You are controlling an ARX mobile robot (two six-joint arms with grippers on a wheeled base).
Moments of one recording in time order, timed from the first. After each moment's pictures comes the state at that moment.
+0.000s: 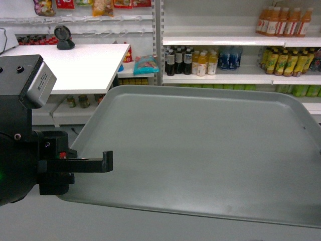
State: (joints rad) left arm -0.42 1.42 0.54 0.24 -0.30 -0.27; right arm 0.01 1.47 0.49 0.40 -0.19 0.27
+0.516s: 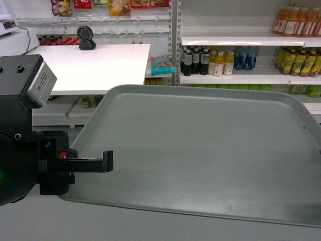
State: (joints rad) left arm -0.42 1.42 0.54 0.24 -0.30 -0.27; right arm 0.01 1.47 0.49 0.40 -0.19 0.27
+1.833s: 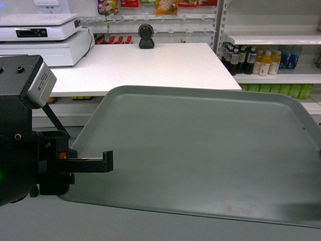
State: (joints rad) left arm -0.42 1.42 0.54 0.24 -0.30 -0.27; right arm 0.01 1.47 0.49 0.40 -0.19 0.27
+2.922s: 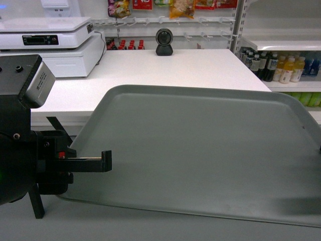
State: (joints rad) left arm -0.42 1.42 0.53 0.24 -0.30 -0.27; right arm 0.02 1.47 0.49 0.41 -0.19 0.27
